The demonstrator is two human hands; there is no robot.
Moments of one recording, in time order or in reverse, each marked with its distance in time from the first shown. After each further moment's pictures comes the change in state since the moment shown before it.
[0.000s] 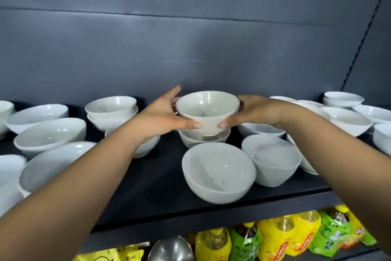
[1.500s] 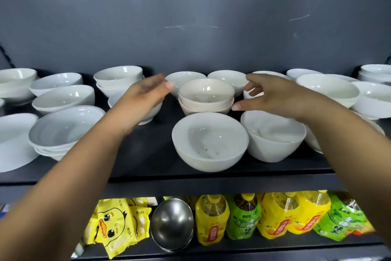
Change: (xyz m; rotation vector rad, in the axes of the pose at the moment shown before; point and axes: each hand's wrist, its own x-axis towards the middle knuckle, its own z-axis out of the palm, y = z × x) left_hand -0.043 -0.017 0.017 -0.086 0.298 -0.052; right_hand -0.034 0.026 0.011 -0.177 0.200 0.016
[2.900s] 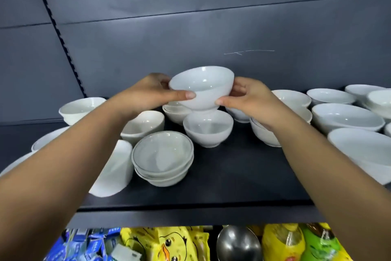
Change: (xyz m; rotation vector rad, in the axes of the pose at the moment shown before) left_hand 0.015 0.046 -0.155 0.454 -0.101 0.027; right_hand 0.062 -0.141 0.096 0.612 0.147 -0.220
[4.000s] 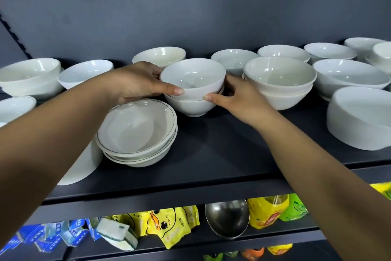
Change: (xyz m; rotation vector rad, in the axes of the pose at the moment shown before) left_hand 0.038 -0.057 0.038 -0.089 -0.340 -0.224; right_hand -0.003 0.086 0.024 -0.229 0.045 0.140
